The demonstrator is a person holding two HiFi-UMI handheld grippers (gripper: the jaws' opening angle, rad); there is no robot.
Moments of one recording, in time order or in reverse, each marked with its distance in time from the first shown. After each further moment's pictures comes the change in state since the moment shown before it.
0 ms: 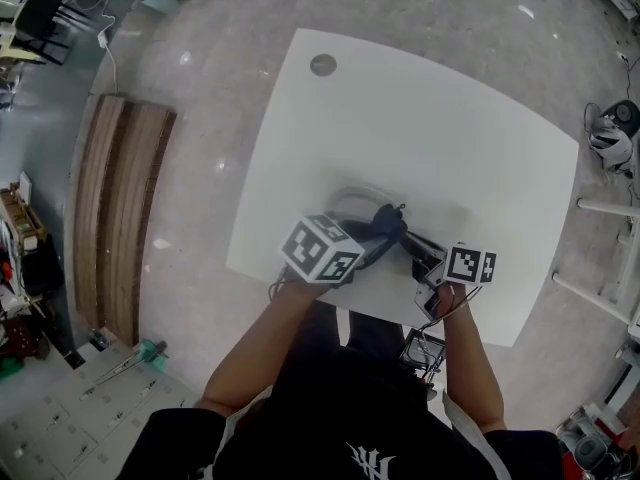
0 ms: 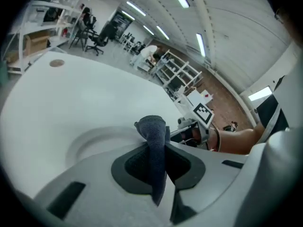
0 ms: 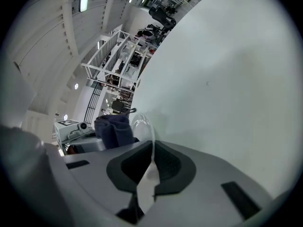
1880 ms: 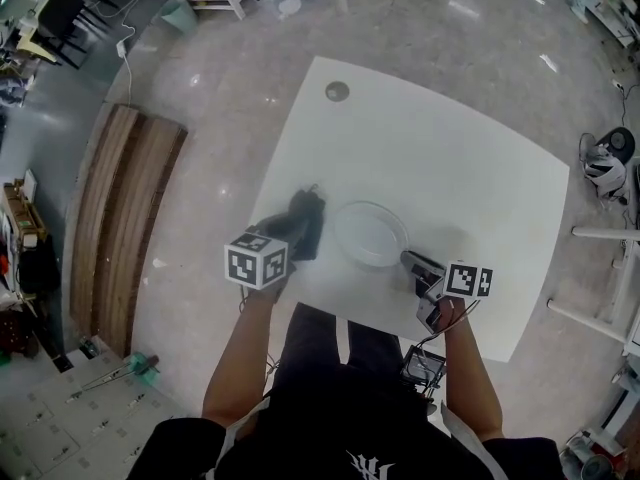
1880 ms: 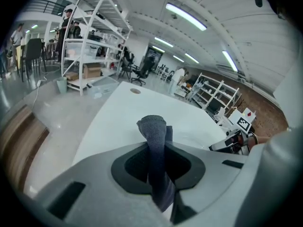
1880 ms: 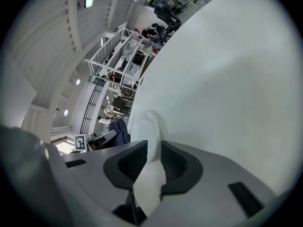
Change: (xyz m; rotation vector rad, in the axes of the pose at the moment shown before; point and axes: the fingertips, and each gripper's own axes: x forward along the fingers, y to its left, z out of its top) left arm -0.136 0.115 -0.047 -0.135 -0.348 0.483; right arm -0.011 0.007 -0.019 -0.043 0.014 -0.011
